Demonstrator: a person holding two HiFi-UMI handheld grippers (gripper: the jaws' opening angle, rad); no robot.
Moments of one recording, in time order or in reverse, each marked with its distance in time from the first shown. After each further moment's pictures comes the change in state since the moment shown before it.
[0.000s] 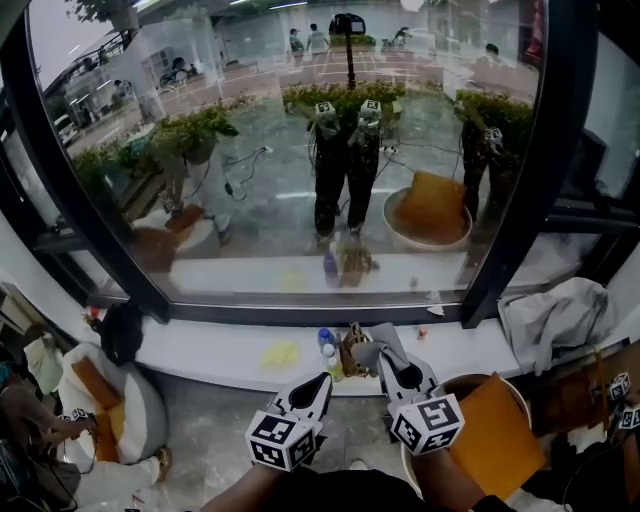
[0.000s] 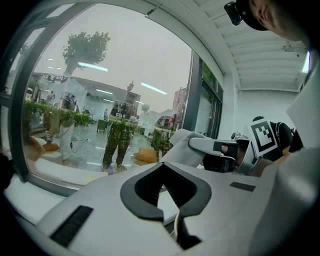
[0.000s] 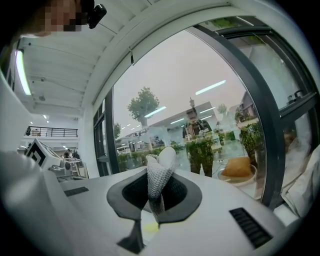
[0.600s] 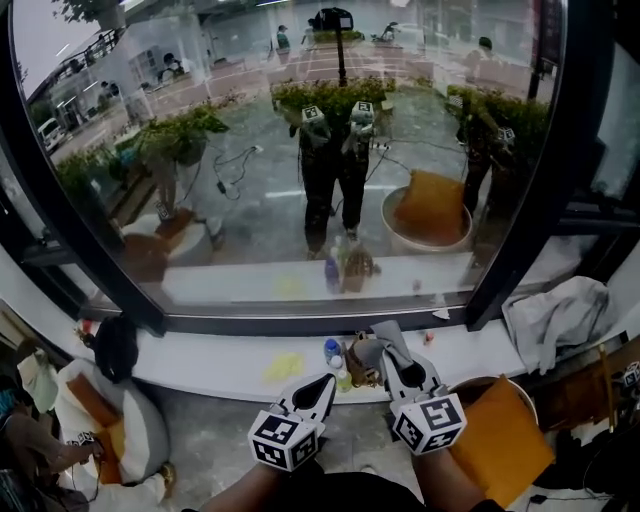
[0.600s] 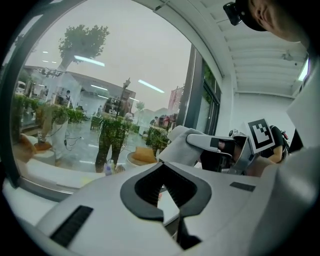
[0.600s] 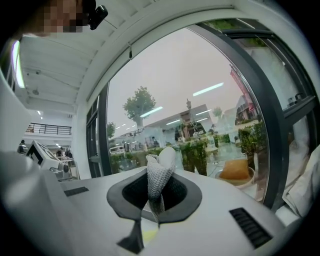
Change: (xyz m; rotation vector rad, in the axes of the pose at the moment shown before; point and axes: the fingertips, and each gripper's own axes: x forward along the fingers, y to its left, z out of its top) left arm 0.031 0.069 0.004 -0.001 0.034 -0.075; right arm 0.074 0.000 -0.002 -0.007 -0.008 -0.066
